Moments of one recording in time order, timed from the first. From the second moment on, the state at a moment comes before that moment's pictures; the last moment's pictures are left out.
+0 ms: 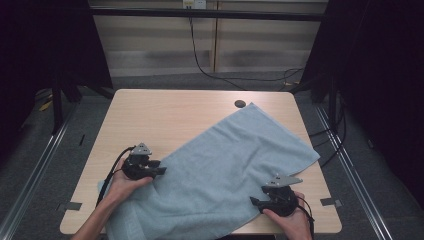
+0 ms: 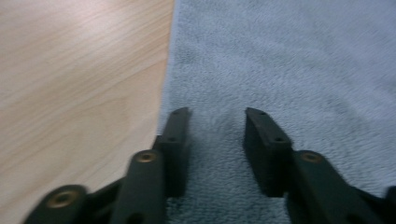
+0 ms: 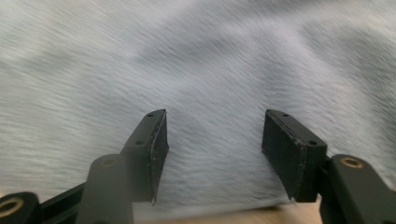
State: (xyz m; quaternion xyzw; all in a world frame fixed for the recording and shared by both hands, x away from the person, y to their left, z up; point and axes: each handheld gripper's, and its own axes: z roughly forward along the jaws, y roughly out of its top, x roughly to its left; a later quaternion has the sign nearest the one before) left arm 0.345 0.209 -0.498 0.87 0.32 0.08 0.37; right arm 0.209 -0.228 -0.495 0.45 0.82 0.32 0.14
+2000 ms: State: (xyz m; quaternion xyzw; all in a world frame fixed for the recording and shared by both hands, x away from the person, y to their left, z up) left arm 0.330 0.220 -0.473 0.83 0.33 0.01 0.46; right arm 0.368 -0.187 -0.473 0.45 0.79 0.39 0.15
